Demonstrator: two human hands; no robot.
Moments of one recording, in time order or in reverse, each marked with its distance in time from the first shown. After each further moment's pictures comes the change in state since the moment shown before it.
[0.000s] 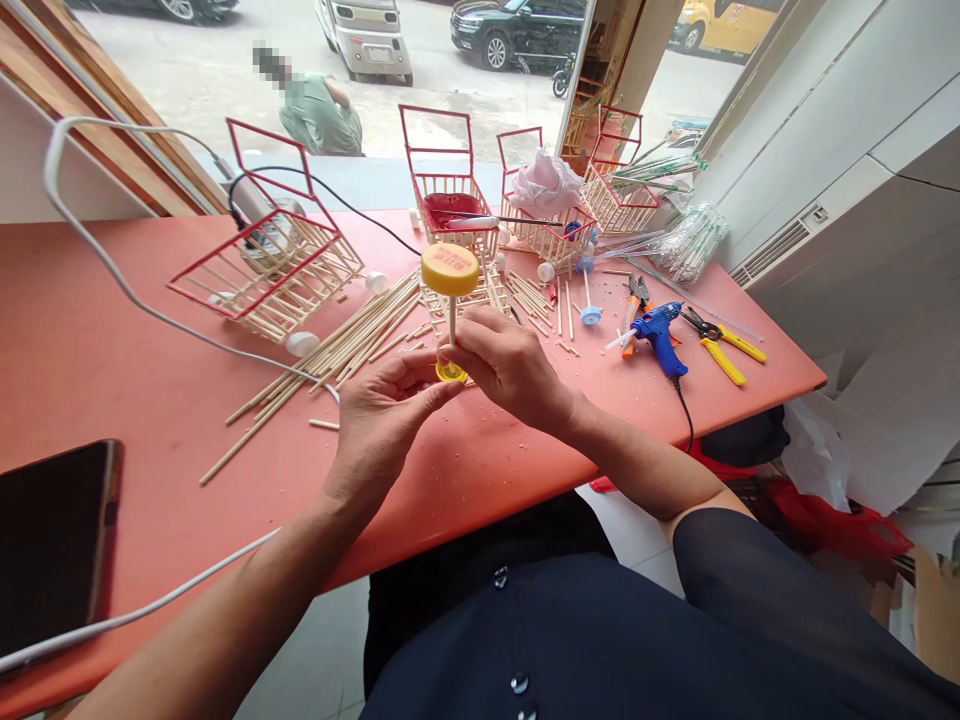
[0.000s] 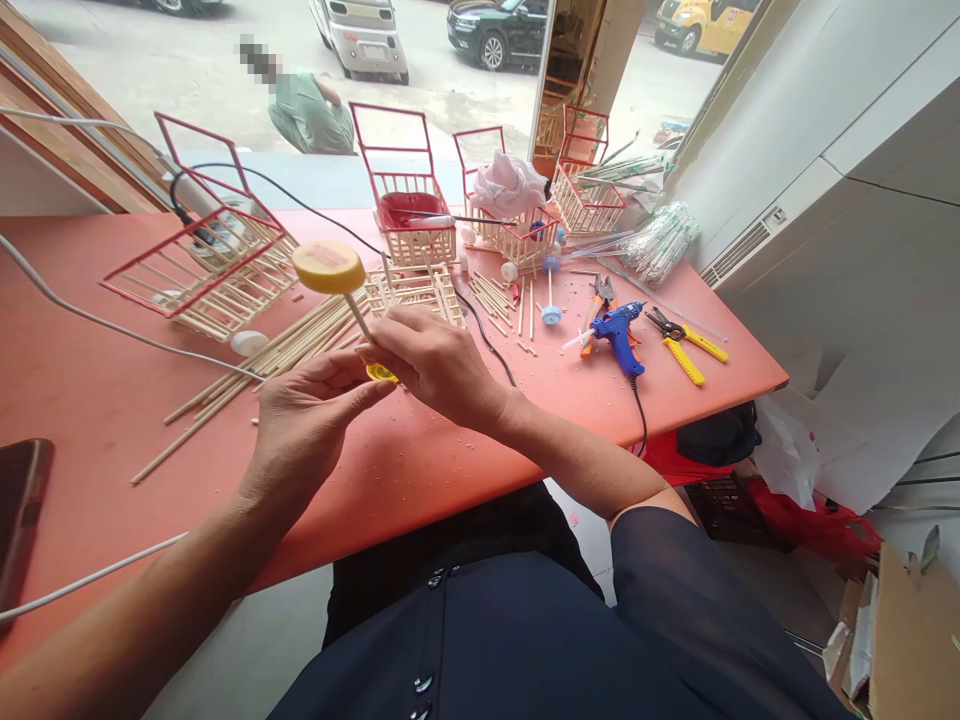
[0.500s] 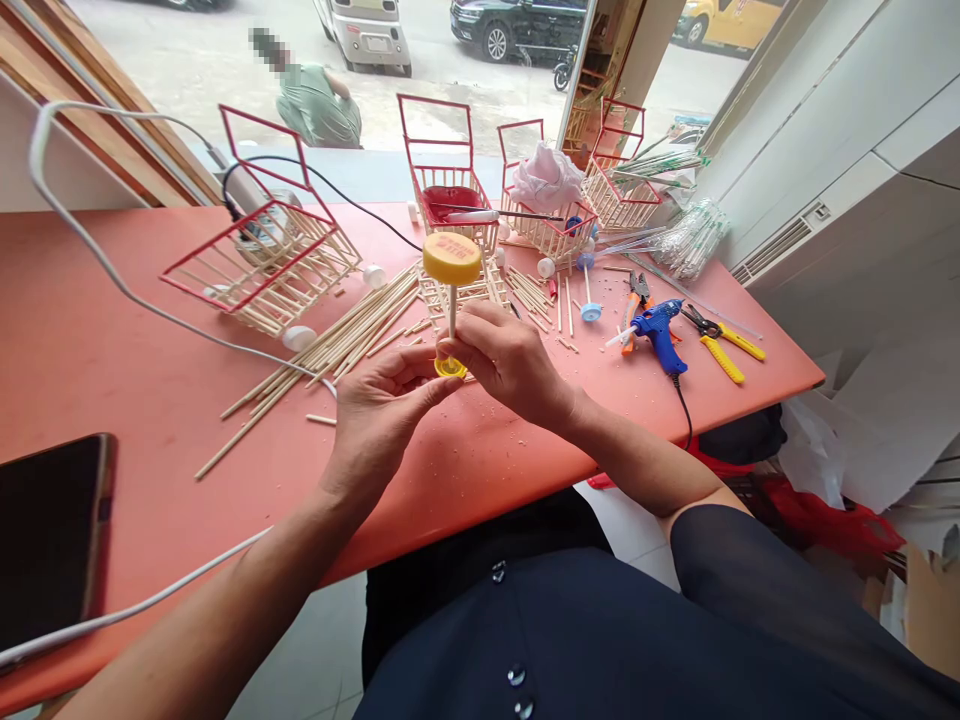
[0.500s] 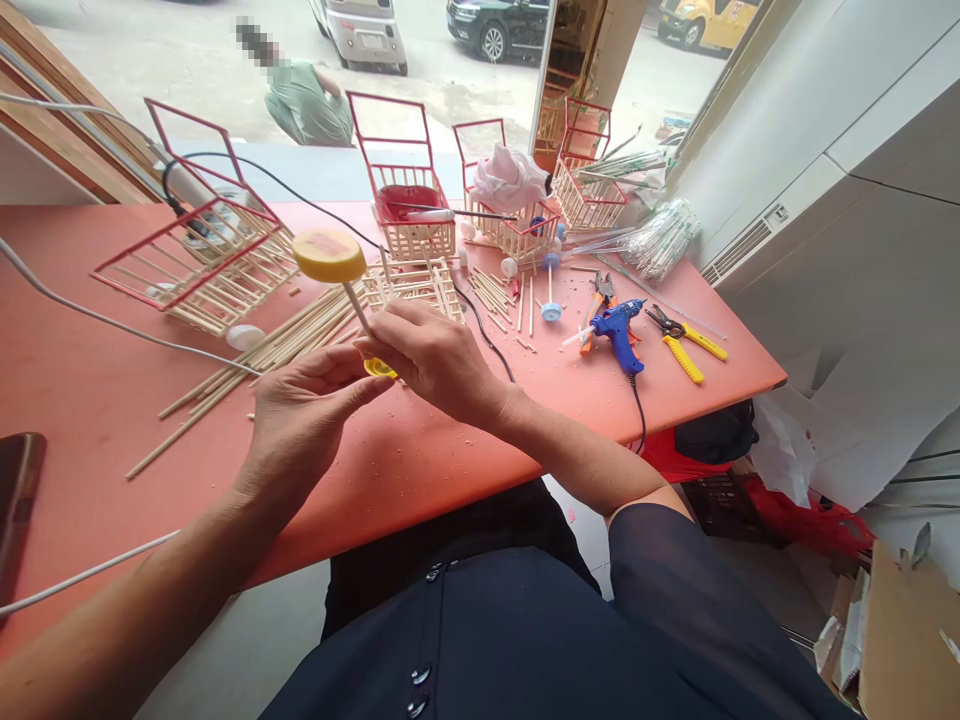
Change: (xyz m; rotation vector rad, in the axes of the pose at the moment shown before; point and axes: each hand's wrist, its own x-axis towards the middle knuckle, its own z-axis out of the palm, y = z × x) left_hand 0.001 -0.001 0.000 -0.007 -0.005 0.019; right_hand -0.001 0.002 0.001 0.022 -0.021 0.025
